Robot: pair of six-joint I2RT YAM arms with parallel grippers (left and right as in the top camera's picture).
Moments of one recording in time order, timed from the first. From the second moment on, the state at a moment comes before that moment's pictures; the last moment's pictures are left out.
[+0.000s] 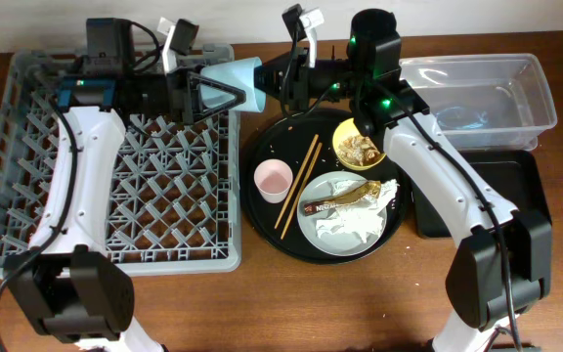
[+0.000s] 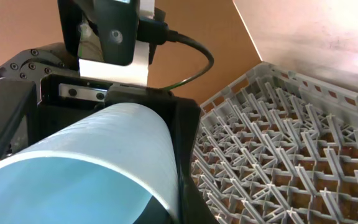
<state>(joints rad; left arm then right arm) -0.02 1.85 1.78 -0.85 1.55 0.11 0.34 1.87 1.59 0.13 -1.09 0.45</state>
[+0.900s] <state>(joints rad) -0.19 1.86 1.79 -1.47 0.10 -0.05 0.14 1.88 1.60 -0.80 -0.46 0.28</state>
